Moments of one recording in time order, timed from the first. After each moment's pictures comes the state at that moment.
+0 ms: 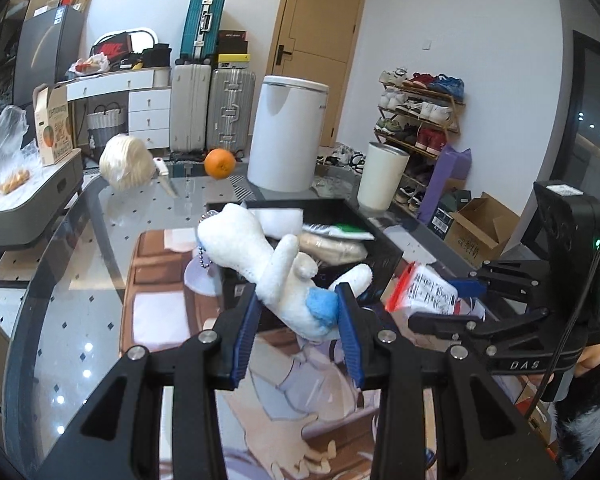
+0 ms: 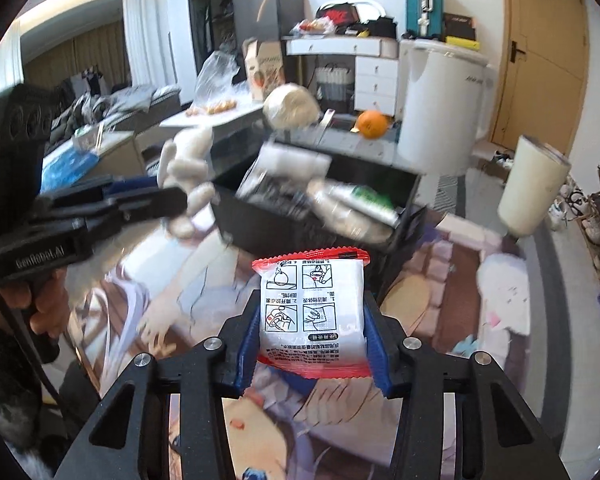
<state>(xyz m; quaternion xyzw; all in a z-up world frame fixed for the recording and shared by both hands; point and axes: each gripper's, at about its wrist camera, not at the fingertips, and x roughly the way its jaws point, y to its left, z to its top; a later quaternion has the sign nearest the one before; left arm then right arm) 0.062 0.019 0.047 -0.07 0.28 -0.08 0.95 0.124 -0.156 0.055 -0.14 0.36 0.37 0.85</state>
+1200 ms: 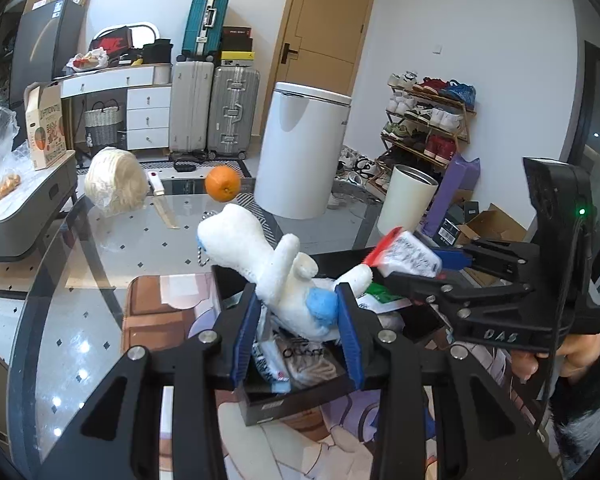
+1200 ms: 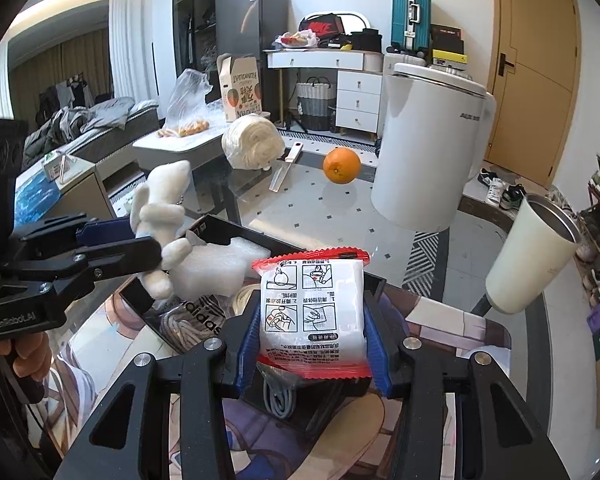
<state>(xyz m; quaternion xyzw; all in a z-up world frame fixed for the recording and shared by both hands) 0.139 0.036 0.060 -0.08 0.29 -0.08 0.95 0.224 -0.110 0.073 -0.15 0.34 0.35 0.86</state>
